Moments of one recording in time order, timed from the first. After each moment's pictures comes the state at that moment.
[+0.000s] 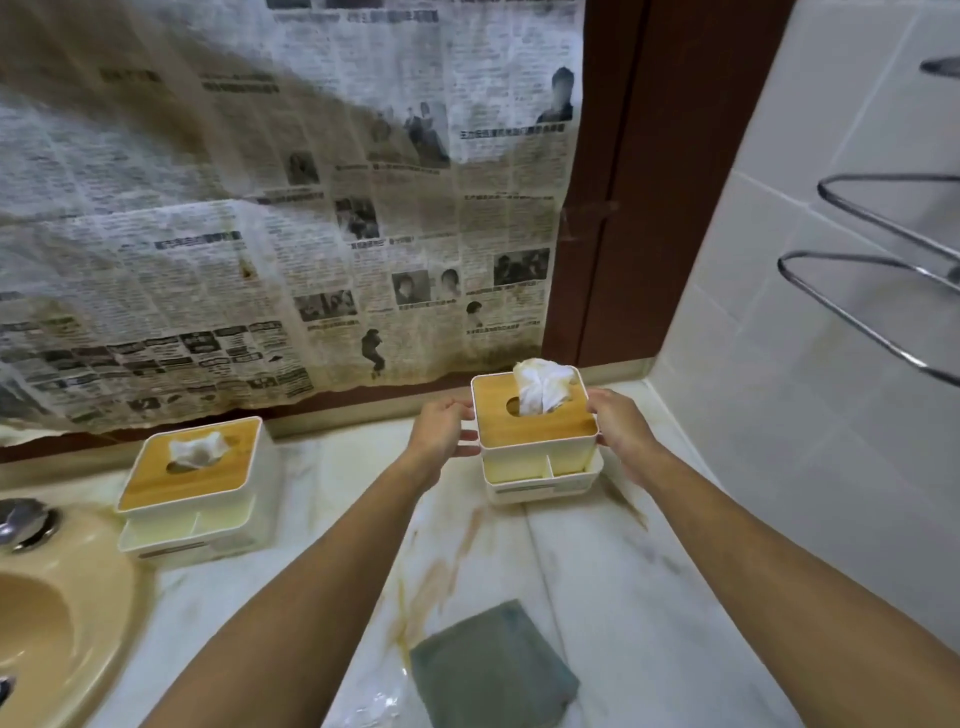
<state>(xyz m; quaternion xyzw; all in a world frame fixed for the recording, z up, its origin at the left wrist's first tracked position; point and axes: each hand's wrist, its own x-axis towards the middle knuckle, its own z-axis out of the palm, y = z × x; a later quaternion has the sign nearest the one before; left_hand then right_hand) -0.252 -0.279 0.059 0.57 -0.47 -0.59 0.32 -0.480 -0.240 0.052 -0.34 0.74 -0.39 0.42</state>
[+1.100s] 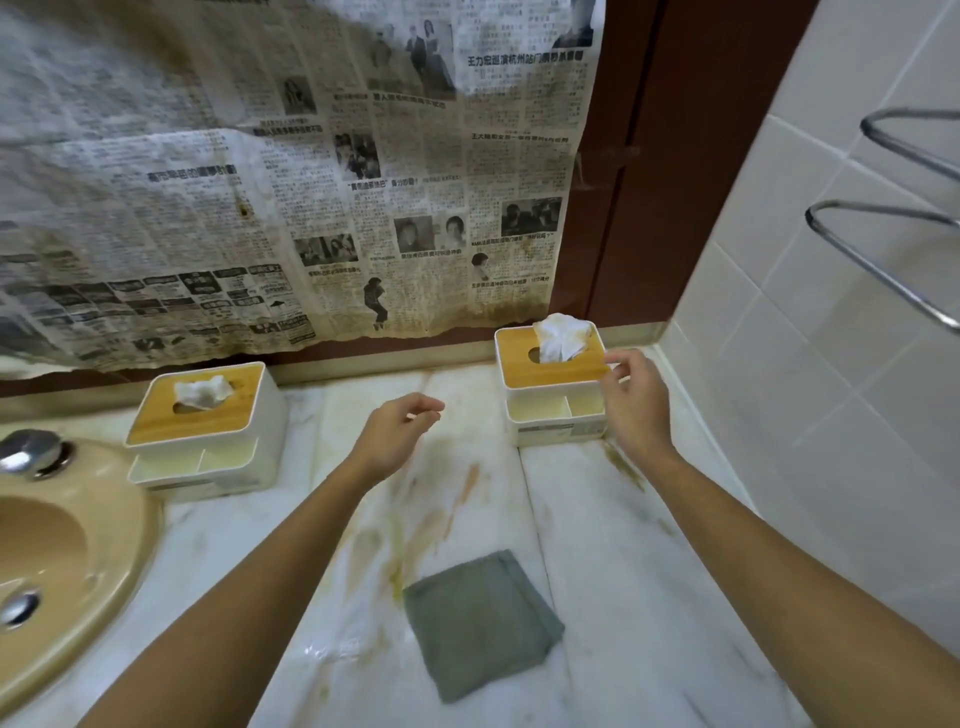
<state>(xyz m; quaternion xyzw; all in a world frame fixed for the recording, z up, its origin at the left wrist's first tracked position) -0.183 -0.241 0.024 0.57 -0.65 -0.42 0.26 -0.481 -0.203 0.045 -0.46 0.72 -0.47 0.21</state>
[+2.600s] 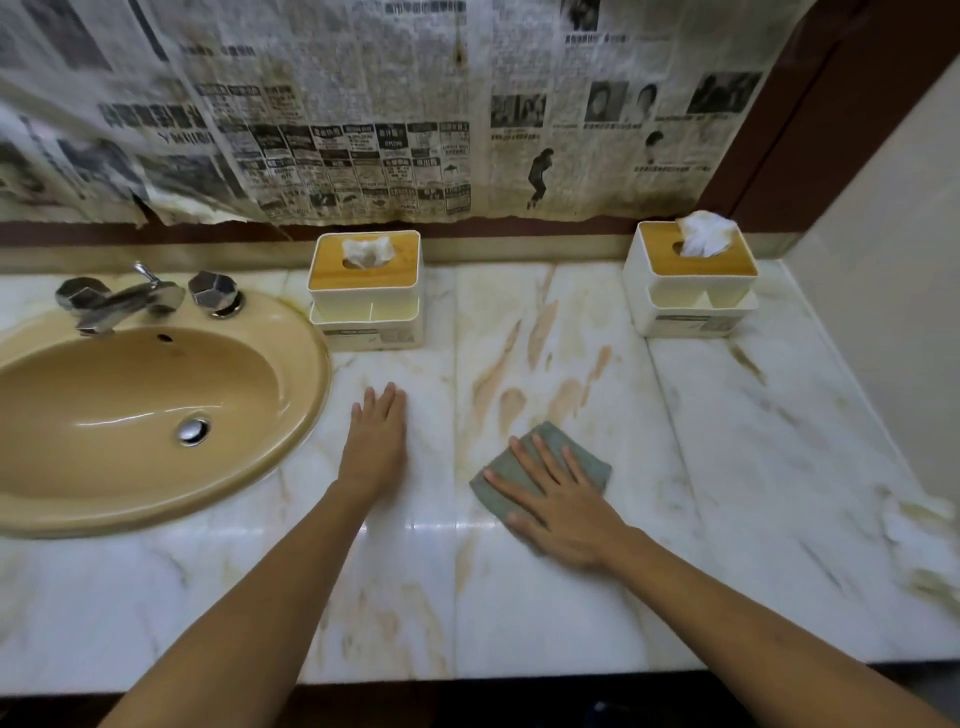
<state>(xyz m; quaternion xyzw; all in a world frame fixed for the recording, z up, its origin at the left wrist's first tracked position) 0.039 -0.082 -0.064 0.68 -0.72 -0.14 0.04 -0.239 -0.006 -0.069 -0.85 0.49 0.05 0.17</state>
